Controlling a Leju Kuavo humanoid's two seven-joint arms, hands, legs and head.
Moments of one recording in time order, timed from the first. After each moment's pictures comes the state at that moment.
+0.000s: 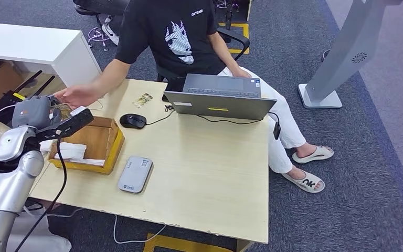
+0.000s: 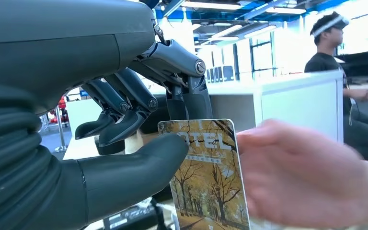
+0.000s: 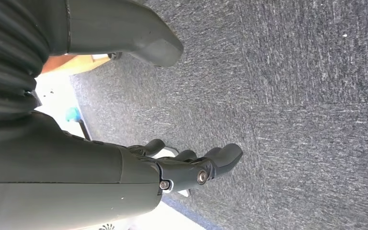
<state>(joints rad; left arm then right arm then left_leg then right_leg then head) -0.46 0.47 -0.12 -1.25 -1.07 0.01 0.15 -0.06 0.21 -1.46 -0.34 1.46 -0.38 0.04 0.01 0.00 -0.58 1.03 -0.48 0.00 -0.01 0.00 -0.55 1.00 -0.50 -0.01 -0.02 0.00</state>
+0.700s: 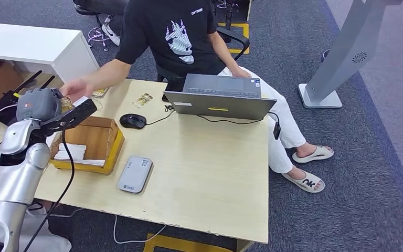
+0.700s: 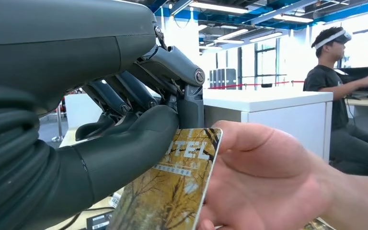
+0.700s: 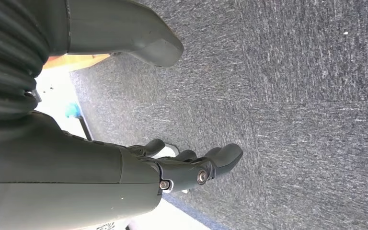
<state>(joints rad) -0.52 0.40 -0.08 -1.21 -1.10 0.04 0.15 -0.06 0.20 -1.45 -0.34 1.47 -0.38 0.05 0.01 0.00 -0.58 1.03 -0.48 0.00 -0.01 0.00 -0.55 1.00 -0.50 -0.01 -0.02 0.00</state>
